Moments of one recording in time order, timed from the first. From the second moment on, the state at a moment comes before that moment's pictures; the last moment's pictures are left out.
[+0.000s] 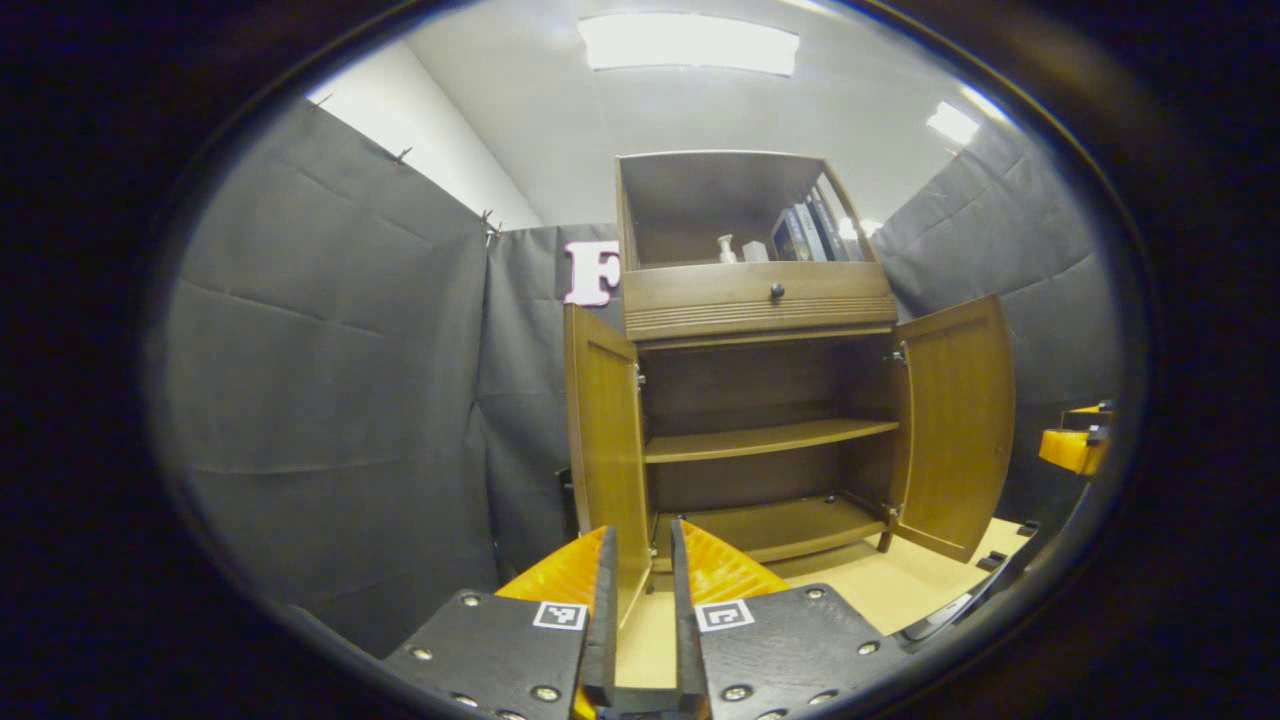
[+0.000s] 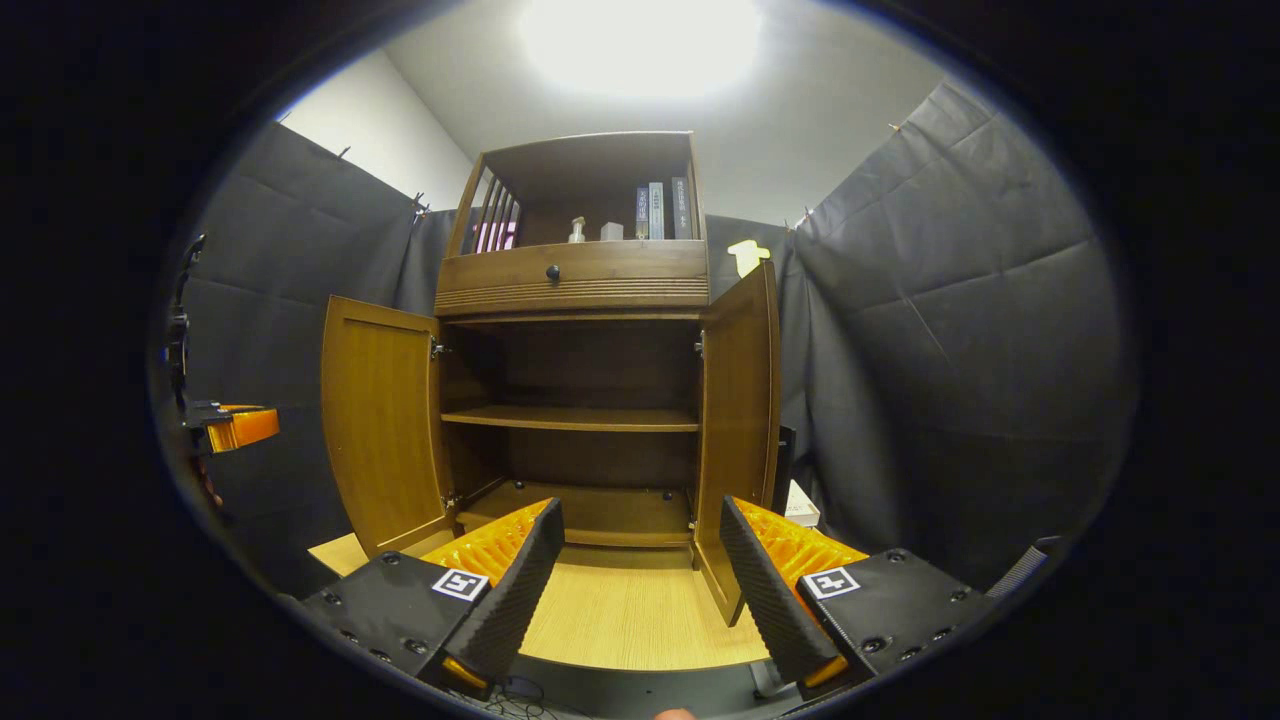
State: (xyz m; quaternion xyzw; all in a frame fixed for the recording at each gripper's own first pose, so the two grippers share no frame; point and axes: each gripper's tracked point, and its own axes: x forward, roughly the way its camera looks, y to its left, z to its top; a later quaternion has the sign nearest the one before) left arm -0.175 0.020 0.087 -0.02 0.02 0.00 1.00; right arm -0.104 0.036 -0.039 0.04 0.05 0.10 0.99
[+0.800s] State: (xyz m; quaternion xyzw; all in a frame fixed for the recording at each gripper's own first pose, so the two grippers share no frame) left arm -0.187 0.025 0.109 -0.02 -0.01 0.01 1.00; right arm -0.105 0.033 -0.034 0.04 0.04 0.09 0.99
